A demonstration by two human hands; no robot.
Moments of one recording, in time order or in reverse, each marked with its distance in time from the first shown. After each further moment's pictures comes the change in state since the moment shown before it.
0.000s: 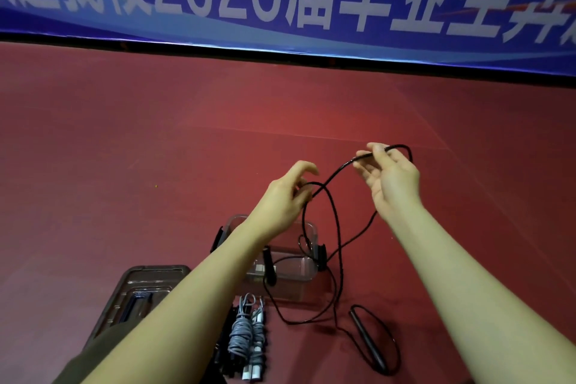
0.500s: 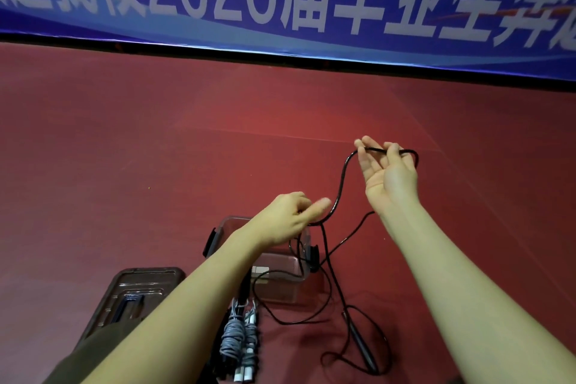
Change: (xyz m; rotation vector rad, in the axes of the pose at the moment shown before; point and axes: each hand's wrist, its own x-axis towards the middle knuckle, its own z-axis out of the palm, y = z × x) left_hand -0.008 0.008 0.012 0.053 -0.245 -0.104; right_hand 0.005 -0.010 -0.004 0.377 0.054 0.028
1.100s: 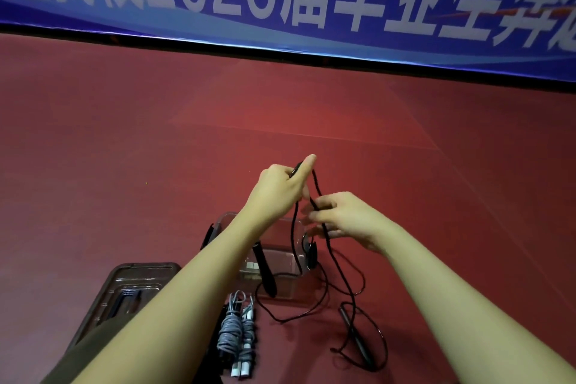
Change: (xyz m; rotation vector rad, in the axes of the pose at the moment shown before) left_hand 0.014 0.014 -0.015 -0.143 0.322 -0.168; right_hand -0.034 0.030 -0.021 -1.307 -0.582 0.426
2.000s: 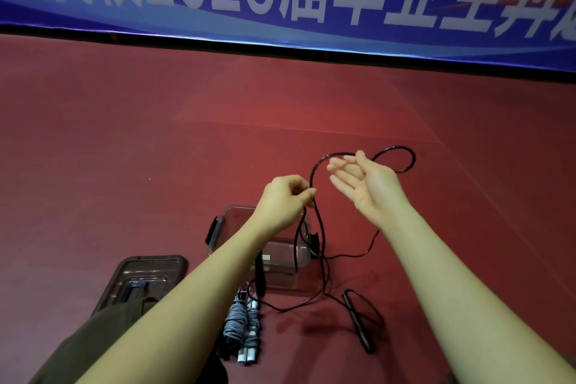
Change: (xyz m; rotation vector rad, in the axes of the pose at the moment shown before) left_hand -0.022 -0.021 0.015 0.005 -0.070 0.042; right_hand -0.001 -0.007 -0.015 0.939 0.342 -0.159
